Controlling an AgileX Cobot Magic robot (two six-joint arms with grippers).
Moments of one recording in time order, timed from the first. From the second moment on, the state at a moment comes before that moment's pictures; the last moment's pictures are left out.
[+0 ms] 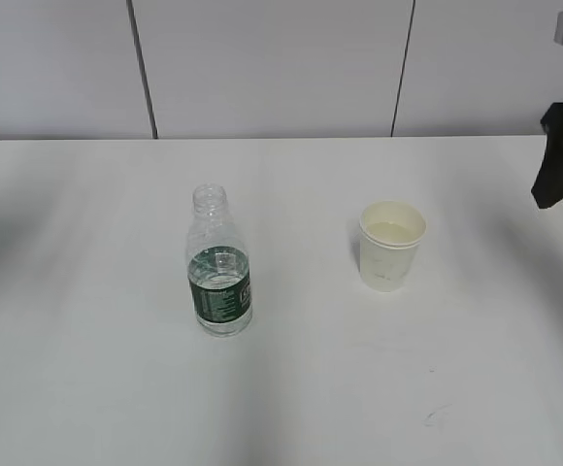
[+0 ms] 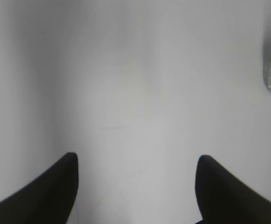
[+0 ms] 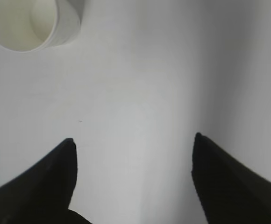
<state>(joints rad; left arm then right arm) -0.01 1.50 -1.30 -0.06 1.22 0.04 -0.02 1.57 -1.34 0.13 1.22 -0.08</state>
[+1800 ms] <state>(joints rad) -0.01 0.21 -0.51 -0.07 1.11 0.05 -0.02 0.37 -0.48 0.12 1.14 -0.14</state>
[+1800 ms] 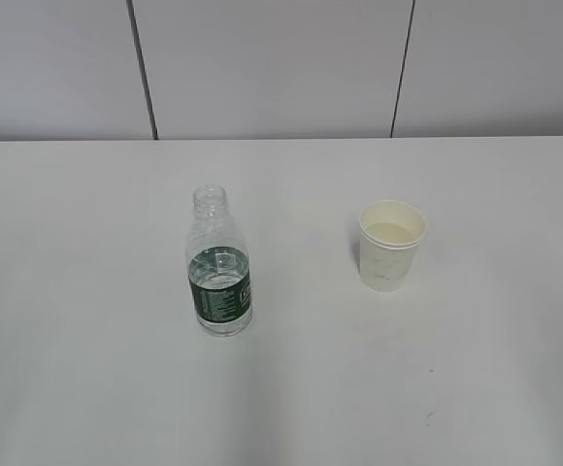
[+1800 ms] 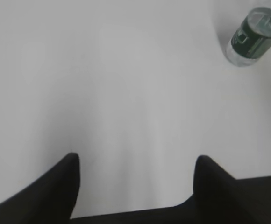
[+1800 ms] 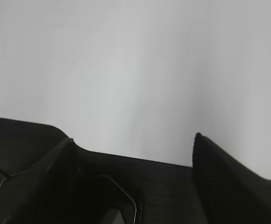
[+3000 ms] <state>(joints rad) -0.01 -0.02 -0.51 -0.09 1.11 0.05 -0.02 -0.02 -0.48 0.12 1.15 -0.14</state>
